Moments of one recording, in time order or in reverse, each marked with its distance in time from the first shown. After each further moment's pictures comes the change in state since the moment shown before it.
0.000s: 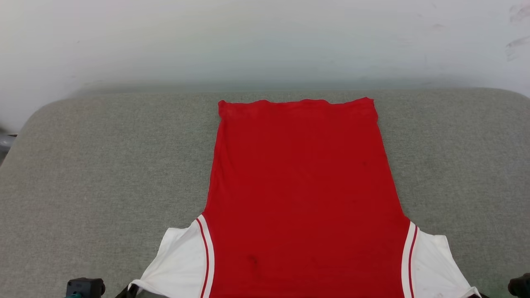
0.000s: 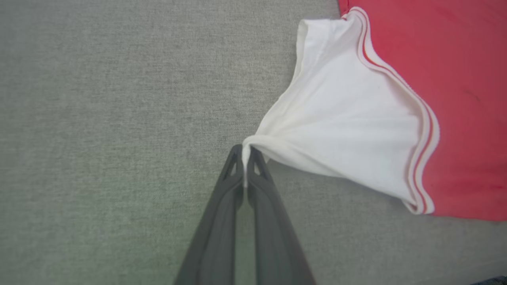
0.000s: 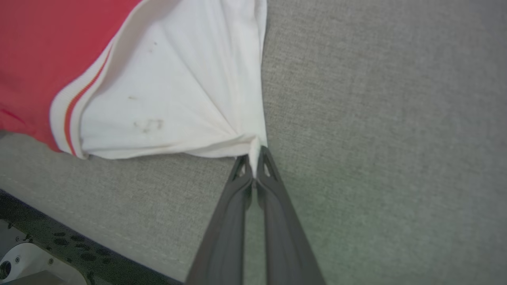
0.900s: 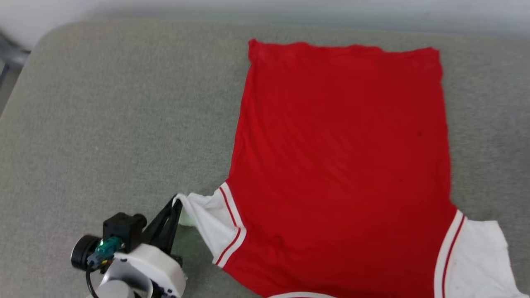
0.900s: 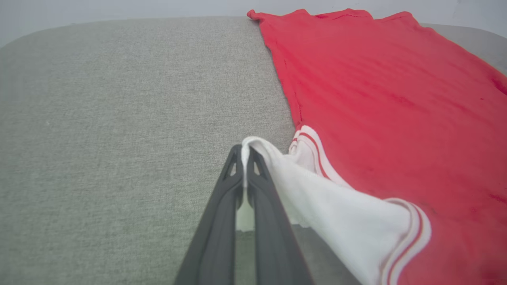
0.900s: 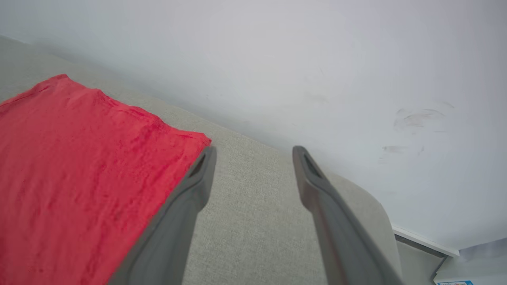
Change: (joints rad) left arm -0.151 -0.109 0.104 -0.218 0.281 0.050 -0.002; right arm -0.436 -0.128 -0.523 -0.341 -0.122 0.000 0.358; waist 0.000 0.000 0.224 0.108
